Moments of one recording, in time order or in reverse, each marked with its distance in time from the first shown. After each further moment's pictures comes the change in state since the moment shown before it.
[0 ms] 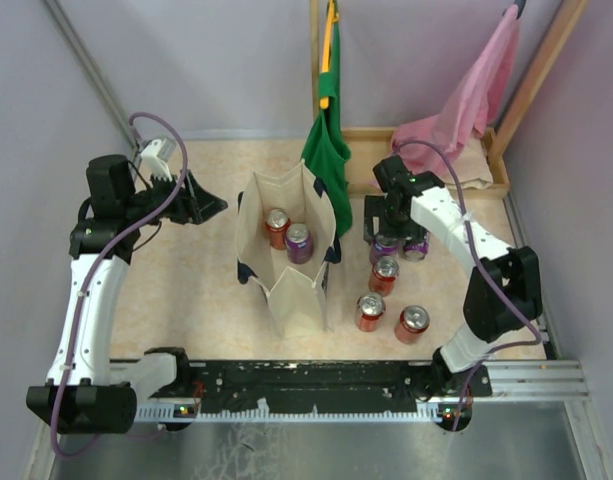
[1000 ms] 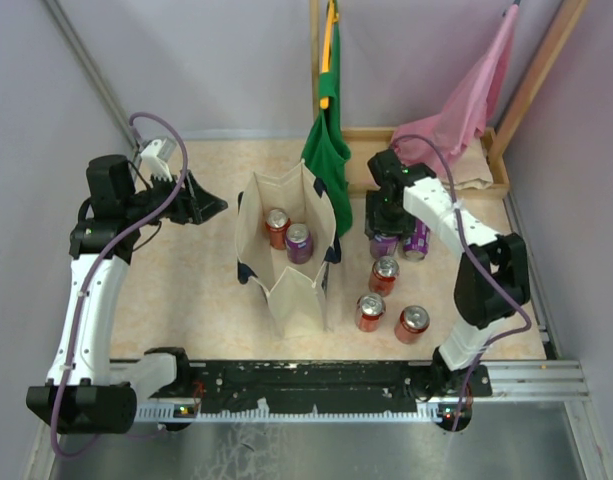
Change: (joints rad) left arm 0.000 0.000 0.000 0.000 0.002 0.000; right arm 0.001 0.112 0.054 -0.002 0.003 0.007
